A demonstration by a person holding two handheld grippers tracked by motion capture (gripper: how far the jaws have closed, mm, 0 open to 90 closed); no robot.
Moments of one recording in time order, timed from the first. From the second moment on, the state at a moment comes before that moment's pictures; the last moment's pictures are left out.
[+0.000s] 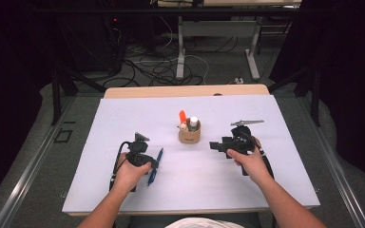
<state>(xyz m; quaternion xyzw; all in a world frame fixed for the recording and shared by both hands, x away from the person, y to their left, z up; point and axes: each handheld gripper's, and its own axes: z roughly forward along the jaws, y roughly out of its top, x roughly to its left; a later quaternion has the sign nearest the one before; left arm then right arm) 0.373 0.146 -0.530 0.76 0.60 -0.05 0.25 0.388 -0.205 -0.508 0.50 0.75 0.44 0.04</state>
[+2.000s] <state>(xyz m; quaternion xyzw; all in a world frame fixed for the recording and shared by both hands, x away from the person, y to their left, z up) 0.355 0.106 -0.503 0.77 0.49 -0.02 0.42 0.378 -0.190 -0.505 0.51 0.70 0.49 -0.07</state>
